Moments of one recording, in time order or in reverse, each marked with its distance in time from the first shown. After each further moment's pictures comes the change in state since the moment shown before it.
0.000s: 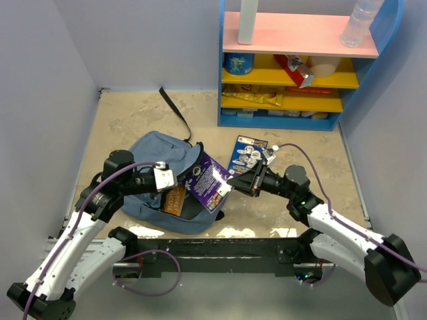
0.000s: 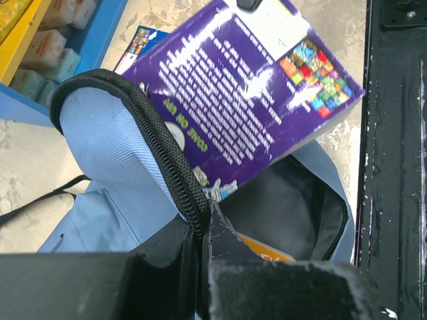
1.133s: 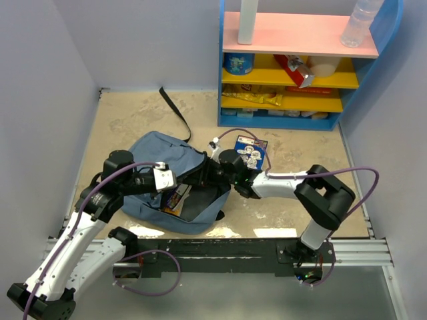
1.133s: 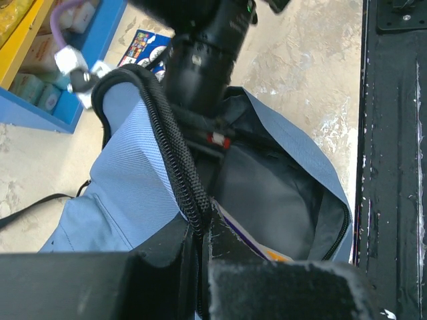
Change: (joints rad) left arm 0.003 -0.003 0.000 0.002 0.010 -0.002; right arm 0.313 0.802 0.484 0.009 0.271 -0.350
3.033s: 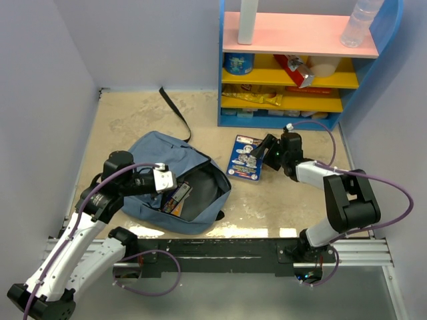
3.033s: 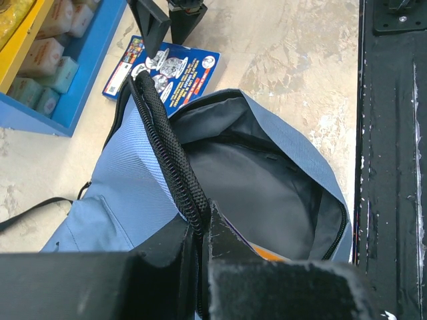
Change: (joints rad) left arm 0.000 -0.008 -0.013 0.013 0.013 0.001; right arm -0.648 -0.136 -0.140 -0.271 0.142 -0.312
